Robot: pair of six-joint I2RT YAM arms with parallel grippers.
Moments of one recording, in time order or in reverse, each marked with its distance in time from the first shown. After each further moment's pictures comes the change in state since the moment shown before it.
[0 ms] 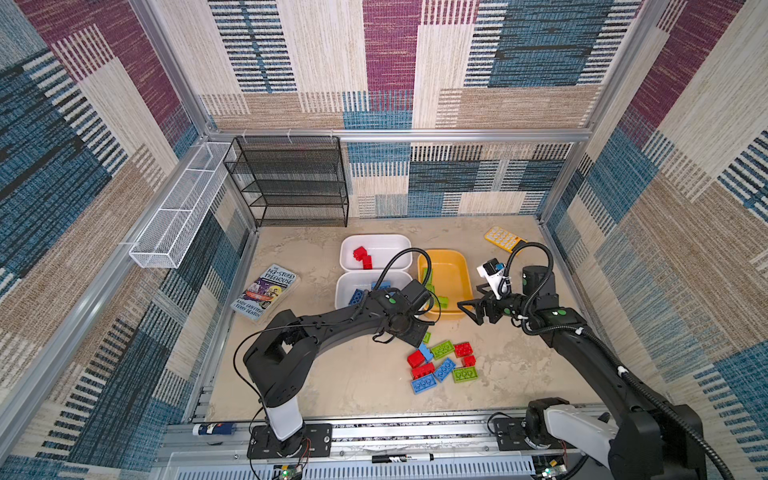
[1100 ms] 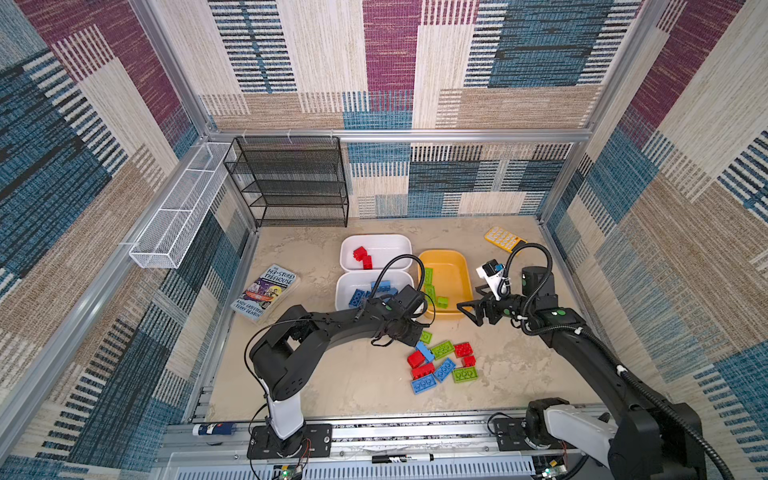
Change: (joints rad) left arm 0.029 0.029 -0.105 0.204 0.062 0.015; right arm 0.000 0.006 -0.003 -0.001 -0.014 0.000
